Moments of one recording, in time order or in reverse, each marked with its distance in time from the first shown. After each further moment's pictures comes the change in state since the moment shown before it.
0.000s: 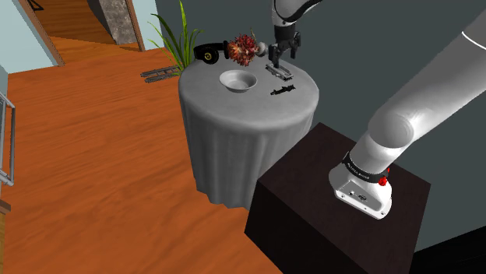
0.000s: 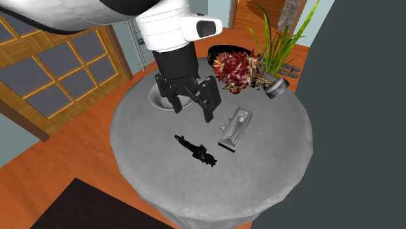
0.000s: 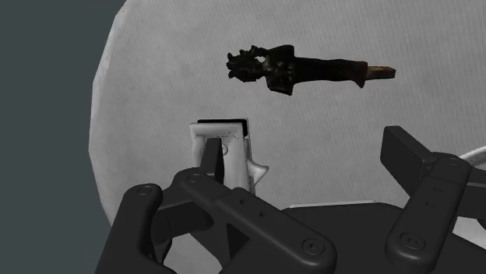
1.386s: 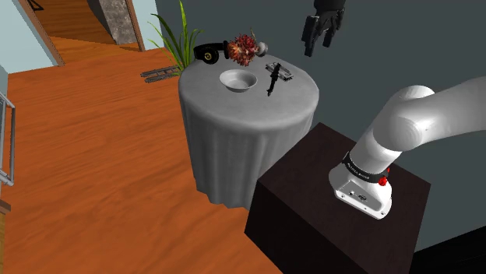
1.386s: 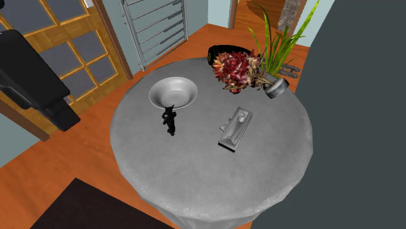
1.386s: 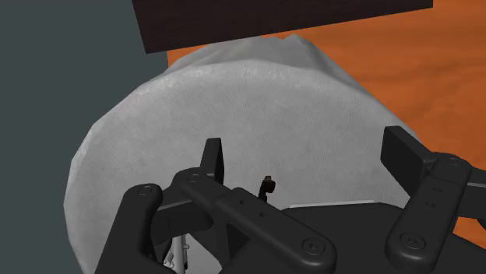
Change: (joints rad) arm 0.142 -0.625 0.048 -0.152 0.246 -0.449 -0.067
